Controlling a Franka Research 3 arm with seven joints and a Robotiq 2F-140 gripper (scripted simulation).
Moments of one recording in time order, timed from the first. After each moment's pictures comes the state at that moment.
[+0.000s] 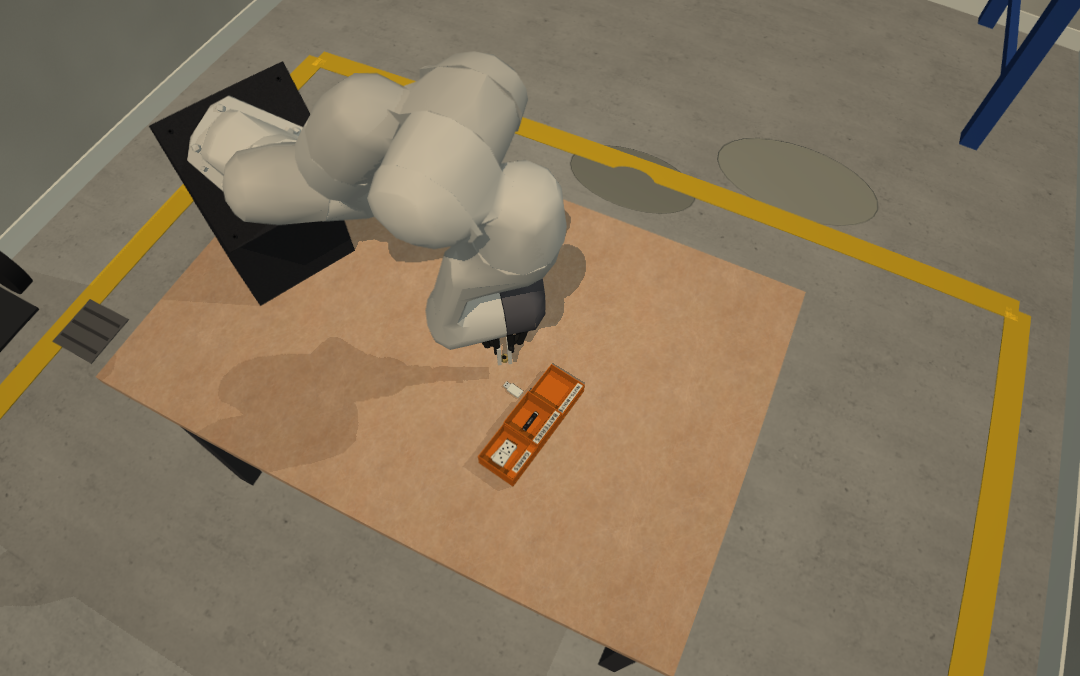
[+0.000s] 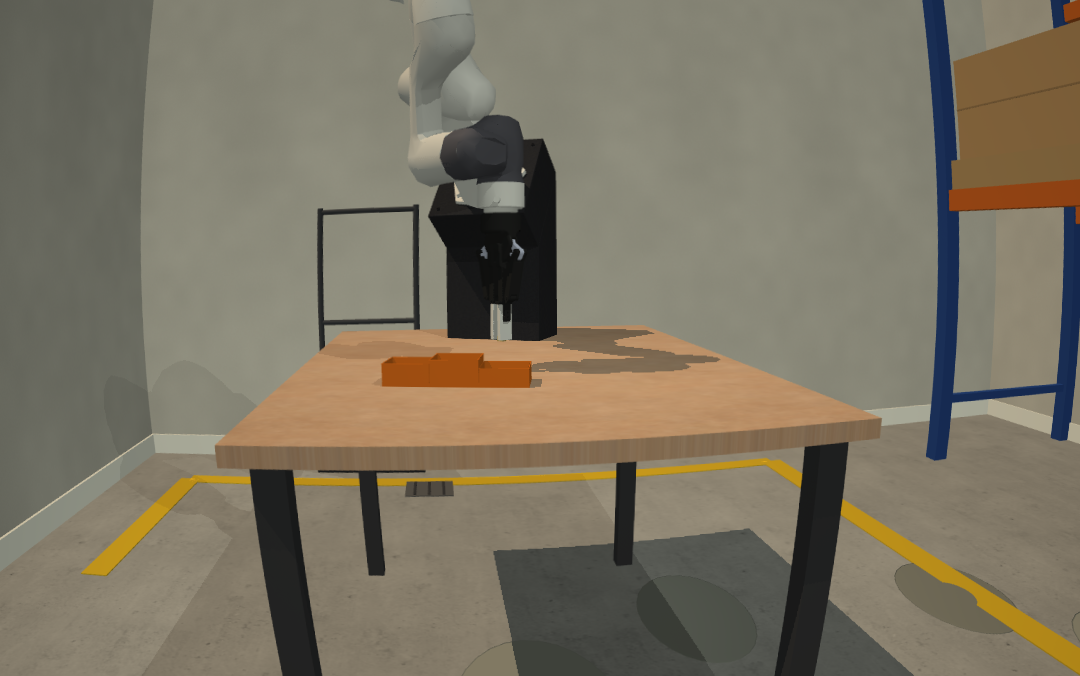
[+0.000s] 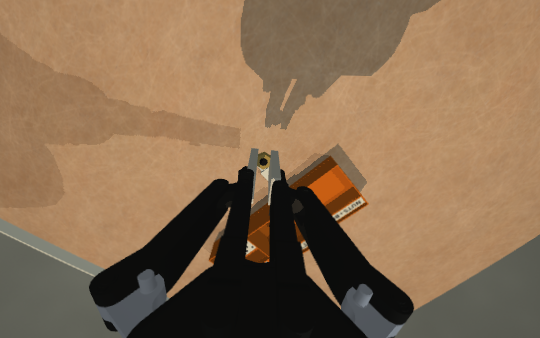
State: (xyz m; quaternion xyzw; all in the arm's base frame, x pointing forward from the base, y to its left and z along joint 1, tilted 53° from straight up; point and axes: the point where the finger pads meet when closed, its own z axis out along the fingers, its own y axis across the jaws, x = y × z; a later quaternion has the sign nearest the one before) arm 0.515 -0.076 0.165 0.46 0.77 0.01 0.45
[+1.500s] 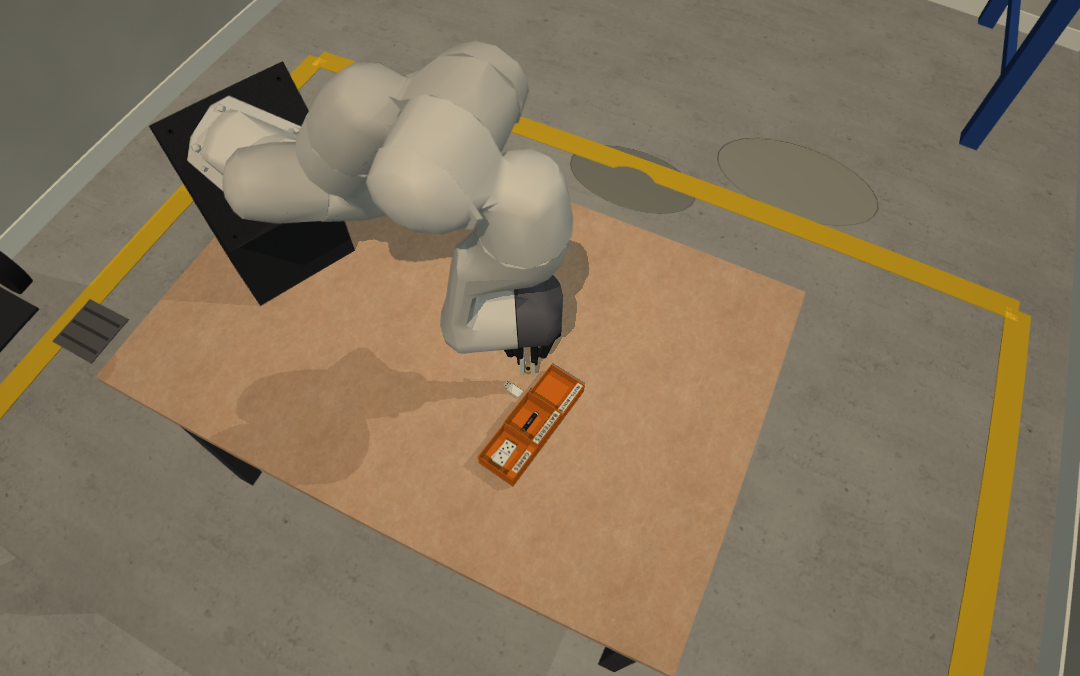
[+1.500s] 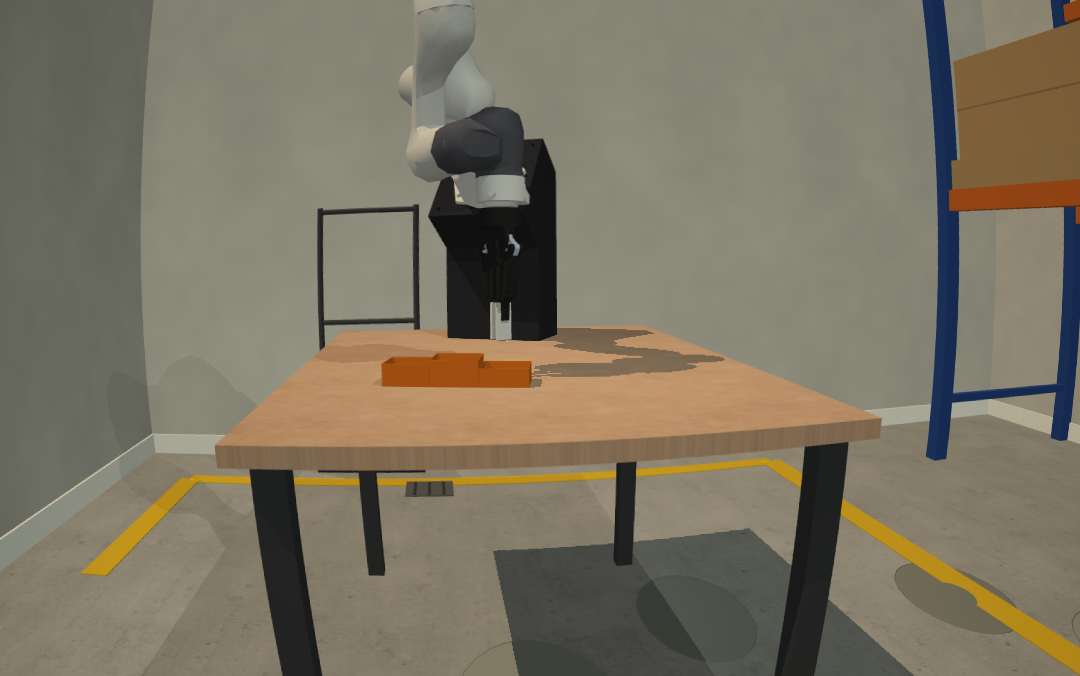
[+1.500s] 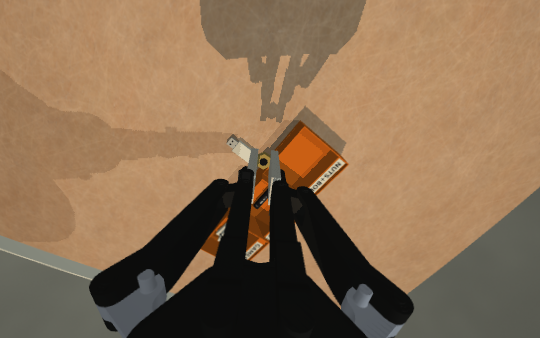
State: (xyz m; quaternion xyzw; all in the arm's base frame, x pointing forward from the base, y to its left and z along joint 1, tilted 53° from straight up) arm 0.547 -0.071 0.211 0.51 0.72 0.05 0.46
